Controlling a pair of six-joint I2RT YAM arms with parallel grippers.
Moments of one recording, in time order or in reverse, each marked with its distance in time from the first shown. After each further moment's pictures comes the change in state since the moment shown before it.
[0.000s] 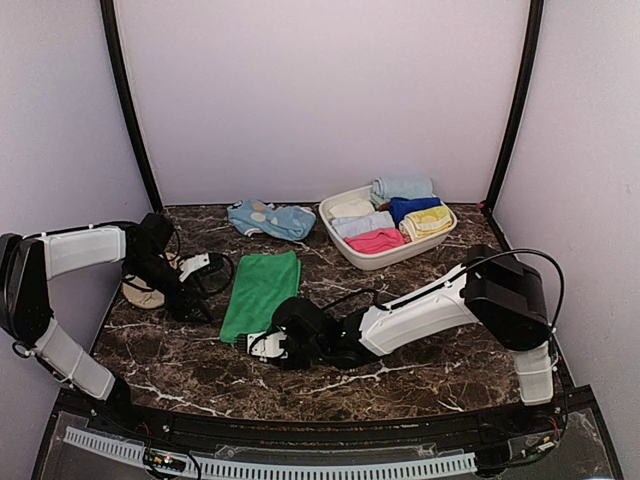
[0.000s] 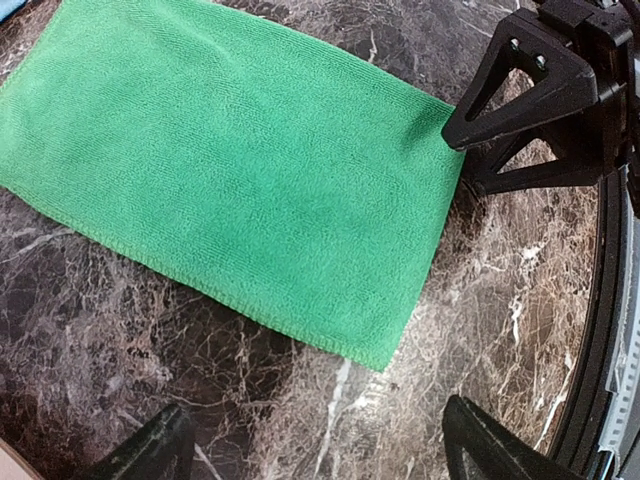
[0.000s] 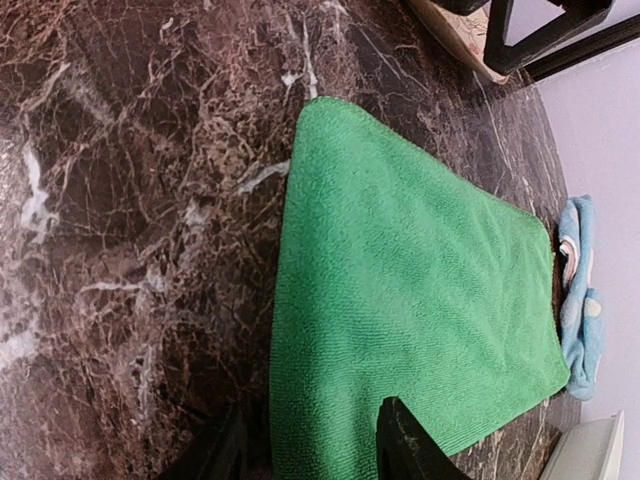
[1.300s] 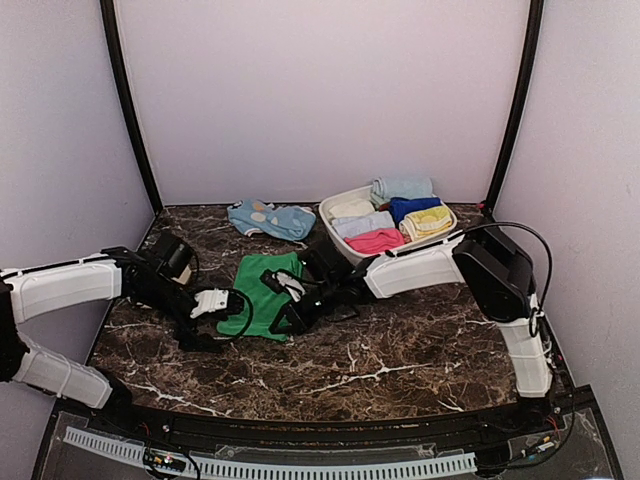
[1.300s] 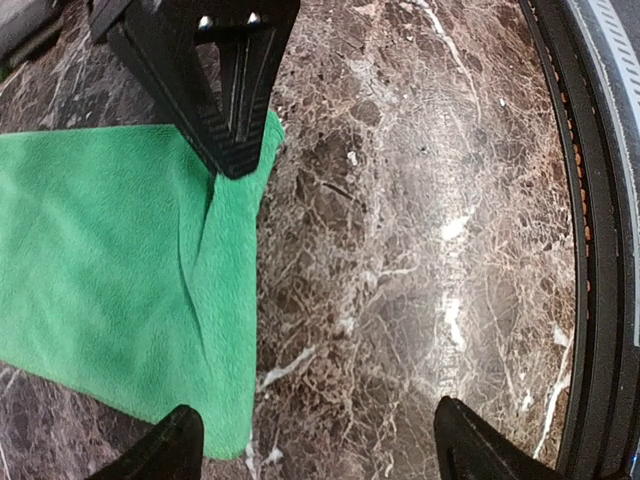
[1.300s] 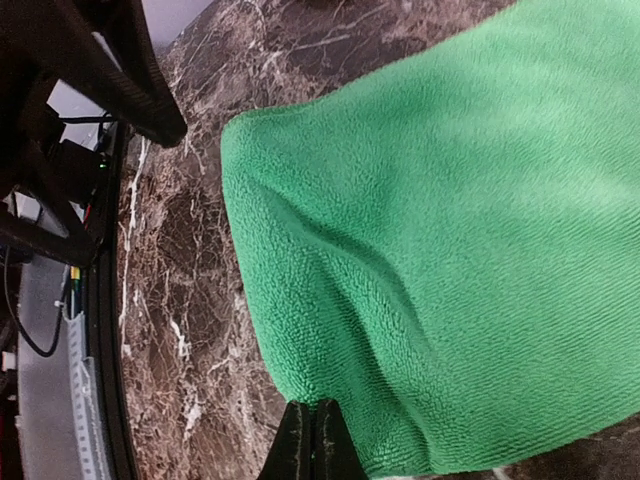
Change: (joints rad) left arm -0.296 -0.240 -0.189 0.105 -0.127 0.069; right arm -0.288 0.081 0.194 -0.222 -0.818 0.850
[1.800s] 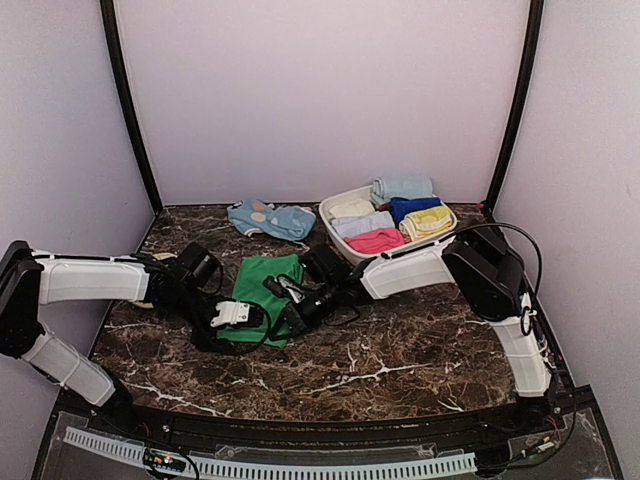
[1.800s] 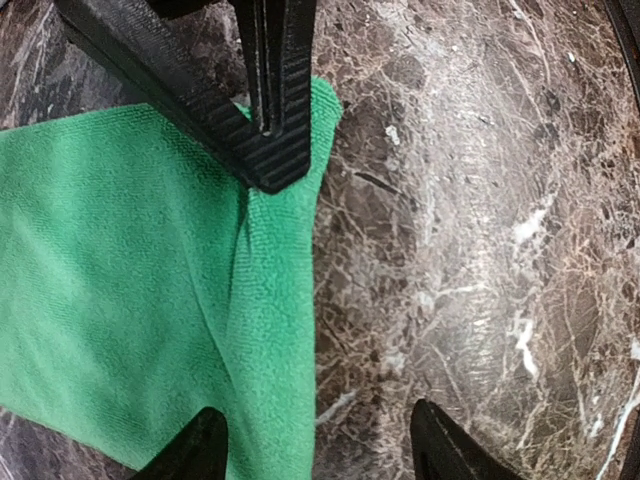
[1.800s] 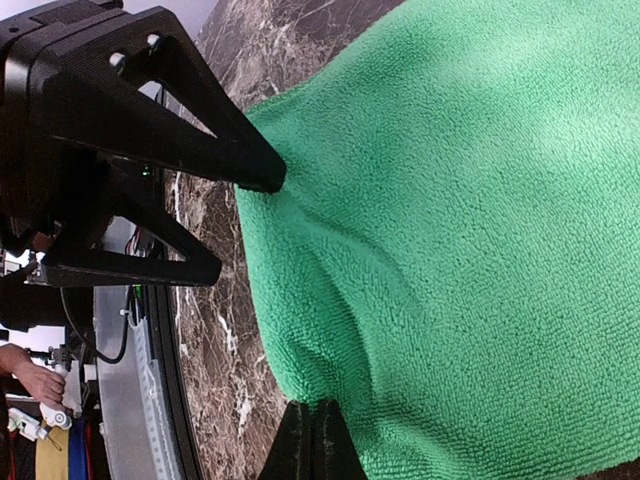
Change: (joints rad) left arm -0.122 0.172 -0.001 0.156 -0.144 -0.007; right arm -0.021 0.067 0.029 -0.004 -0.181 0.198
